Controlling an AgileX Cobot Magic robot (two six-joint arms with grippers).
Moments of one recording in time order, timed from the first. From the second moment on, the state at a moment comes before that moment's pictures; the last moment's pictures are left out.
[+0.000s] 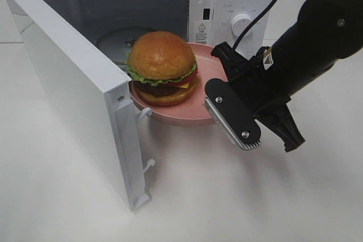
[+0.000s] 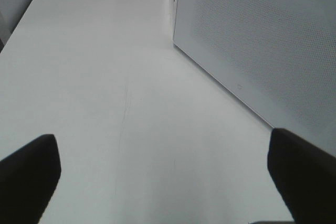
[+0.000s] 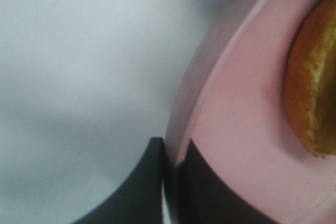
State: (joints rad) left arm 0.04 -0.01 -0.51 -0.09 1.08 0.01; right arm 0.59 1.59 -0.91 0.00 0.43 -1.54
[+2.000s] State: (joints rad) left arm 0.04 -0.01 -0.51 -0.09 1.08 0.01; right arm 0.61 2.06 -1.53 0.06 0.50 -1.47
